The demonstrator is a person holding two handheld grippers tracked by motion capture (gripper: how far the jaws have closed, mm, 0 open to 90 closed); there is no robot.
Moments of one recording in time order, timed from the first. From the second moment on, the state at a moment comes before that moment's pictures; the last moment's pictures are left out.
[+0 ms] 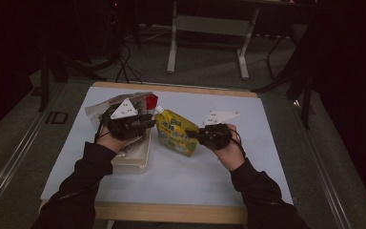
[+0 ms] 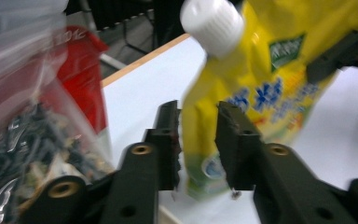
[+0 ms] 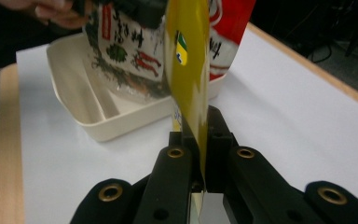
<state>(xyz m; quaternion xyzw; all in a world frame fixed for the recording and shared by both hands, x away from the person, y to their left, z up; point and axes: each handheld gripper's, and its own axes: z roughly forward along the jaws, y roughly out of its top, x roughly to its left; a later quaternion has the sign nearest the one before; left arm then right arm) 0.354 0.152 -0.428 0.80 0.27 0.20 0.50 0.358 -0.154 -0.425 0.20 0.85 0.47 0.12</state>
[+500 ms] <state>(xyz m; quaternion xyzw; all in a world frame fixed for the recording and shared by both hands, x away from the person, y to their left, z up) 0.305 0.132 -0.425 0.79 0.25 0.14 0.54 0.359 -0.176 -0.387 0.19 0.83 0.51 0.14</state>
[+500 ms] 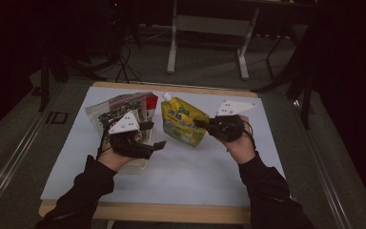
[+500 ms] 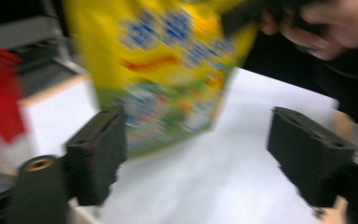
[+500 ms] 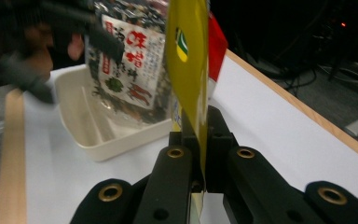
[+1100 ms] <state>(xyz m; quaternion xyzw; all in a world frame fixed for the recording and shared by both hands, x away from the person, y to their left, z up) 0.243 0.073 -0.483 0.83 0.20 0.09 0.52 0.353 -0.151 -0.365 0.14 0.83 0.52 0.13</state>
